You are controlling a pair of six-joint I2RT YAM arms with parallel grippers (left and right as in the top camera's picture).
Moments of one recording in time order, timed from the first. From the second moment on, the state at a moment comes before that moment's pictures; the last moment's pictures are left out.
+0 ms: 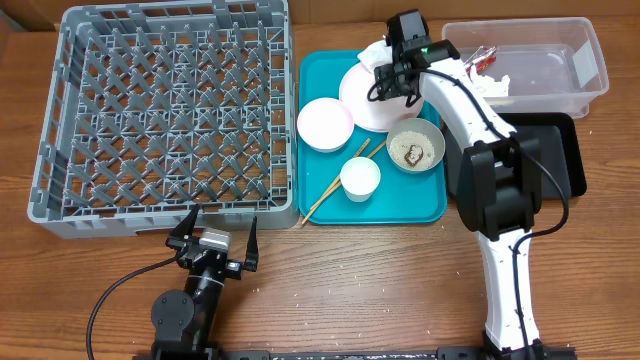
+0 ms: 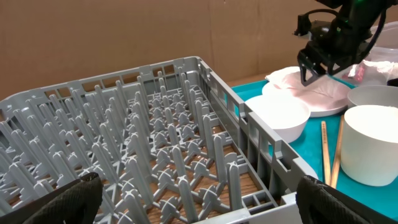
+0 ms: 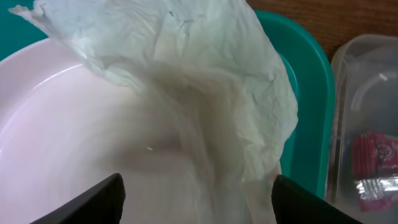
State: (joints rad) left arm -0.06 0.02 0.01 -0.07 0.13 0.14; right arm 0.27 2.45 2.14 -0.80 0.14 0.09
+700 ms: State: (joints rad) left arm -0.06 0.02 0.01 -0.07 0.13 0.14; right arm 0.27 2.47 2.22 -0.97 0.09 0.17
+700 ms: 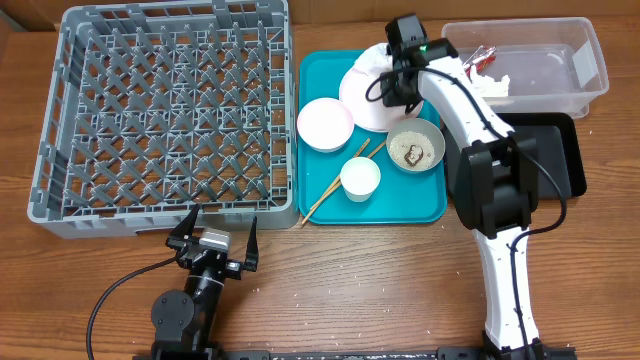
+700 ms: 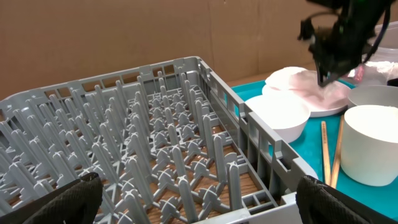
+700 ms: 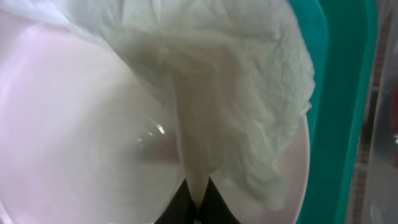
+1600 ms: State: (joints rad) left arm -0.06 0.02 0.01 -0.07 0.13 0.14; right arm -0.02 2.25 2.21 -1.02 0.19 0.65
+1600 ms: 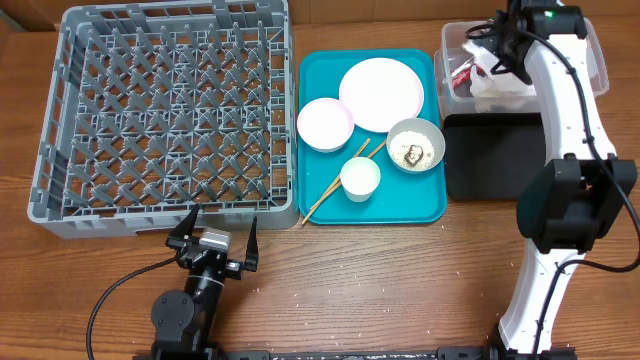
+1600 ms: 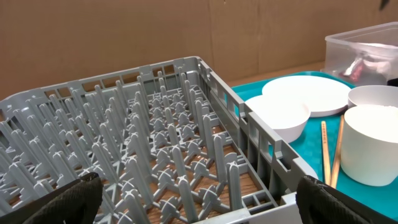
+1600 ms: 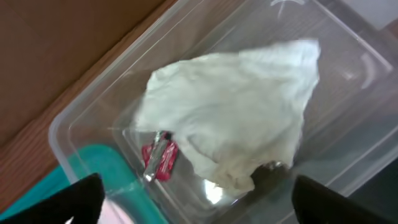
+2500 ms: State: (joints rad) left arm -0.06 0.02 0.01 -0.07 0.13 0.14; right arm 0.40 1.95 2.07 -1.34 -0.09 0.52
